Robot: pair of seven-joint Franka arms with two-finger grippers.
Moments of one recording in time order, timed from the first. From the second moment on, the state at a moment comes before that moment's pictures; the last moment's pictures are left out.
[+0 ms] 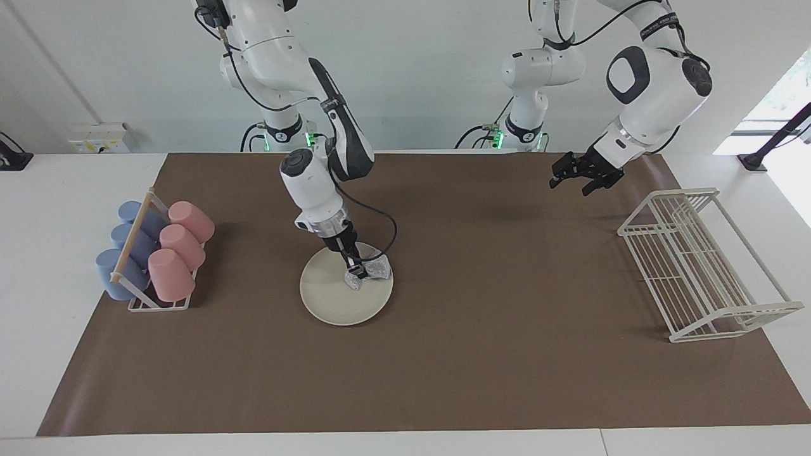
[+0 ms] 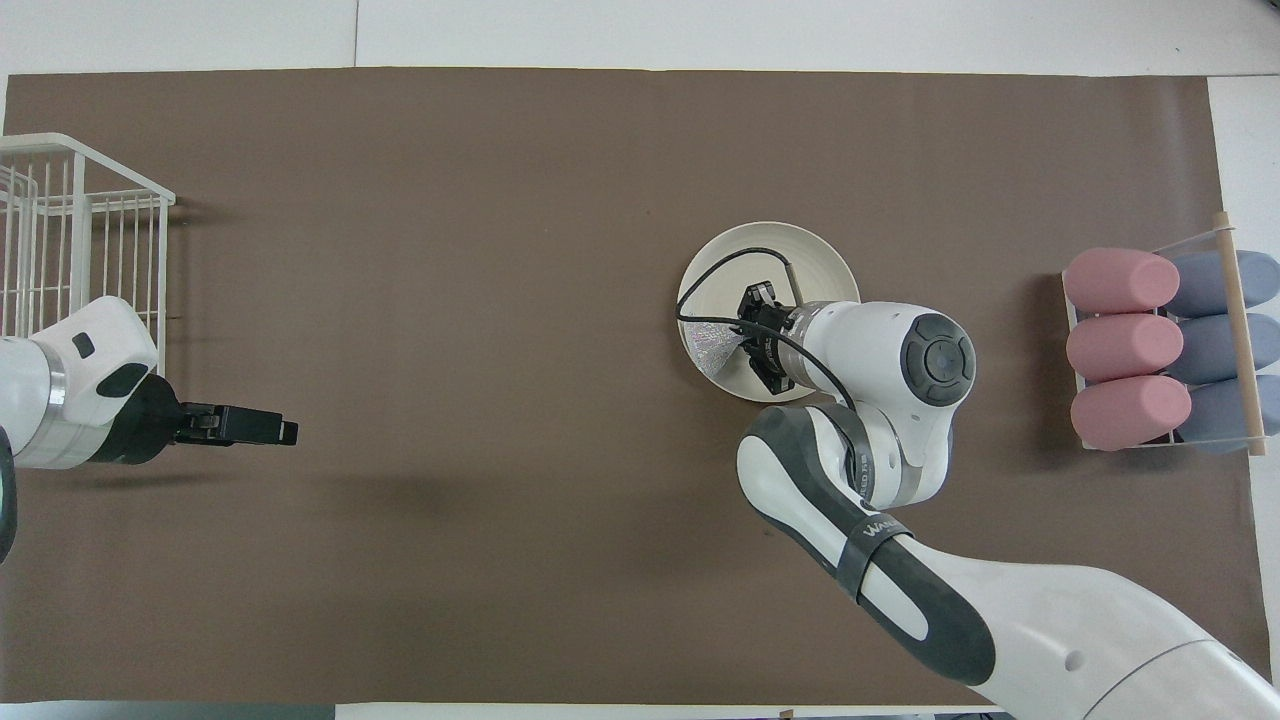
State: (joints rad) left arm 0.06 -0.23 -0.09 -2.22 -0.32 1.88 0.21; right arm 0.25 0.31 0.17 -2.15 0.38 2.76 1.36
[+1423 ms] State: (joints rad) left arm 0.06 -0.23 -0.09 -2.22 -0.32 1.88 0.21; right arm 0.29 0.32 0.17 -2.16 0.38 2.84 1.37
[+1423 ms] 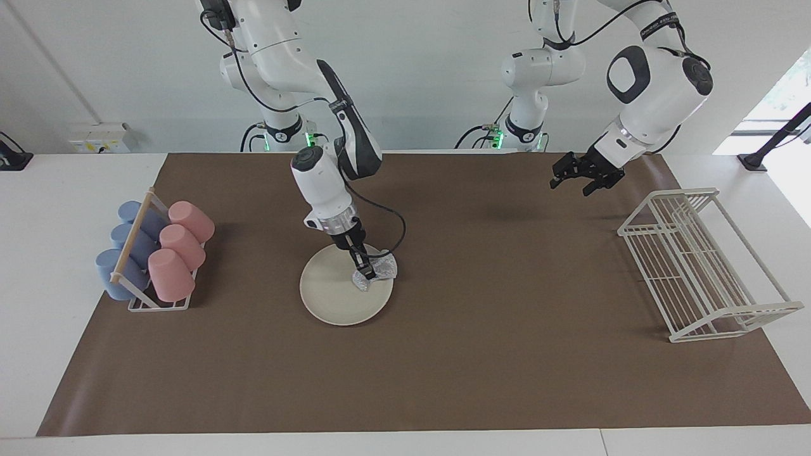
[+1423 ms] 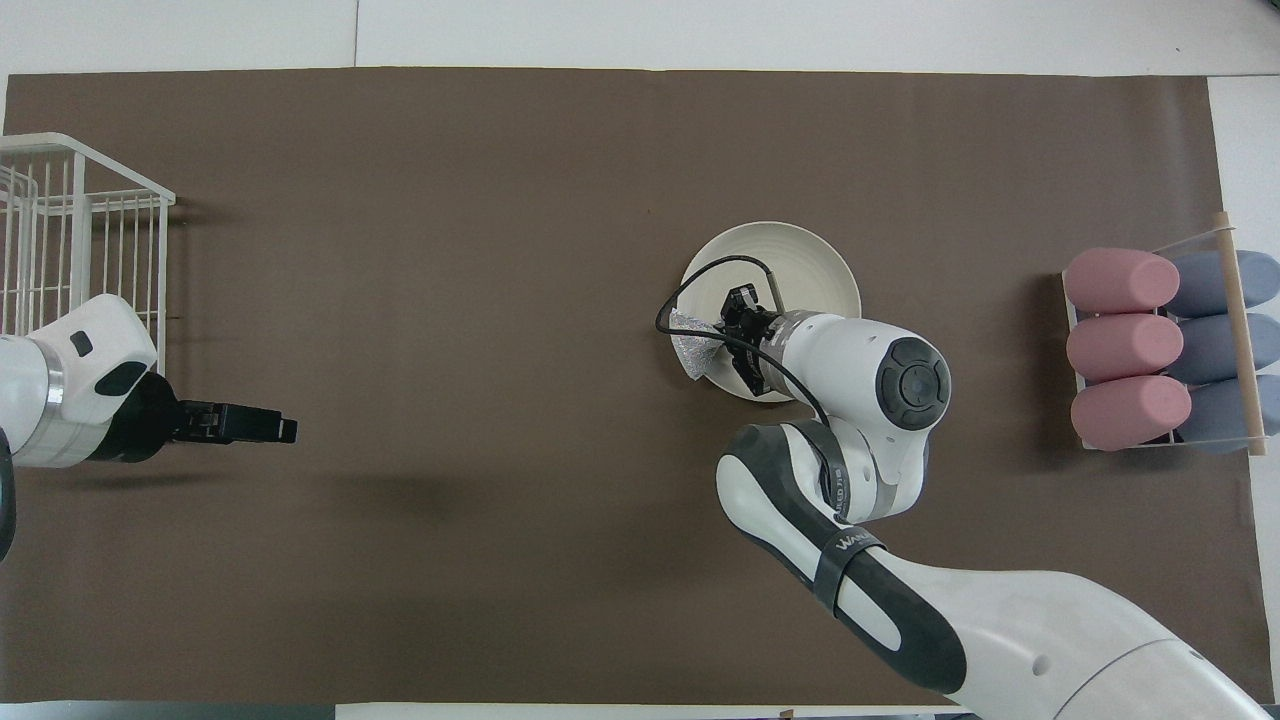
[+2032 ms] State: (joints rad) left arm 0.06 -0.23 -0.09 -2.22 -0.51 1.86 0.11; right arm 0.27 0.10 0.14 -1.99 0.31 2.24 1.49
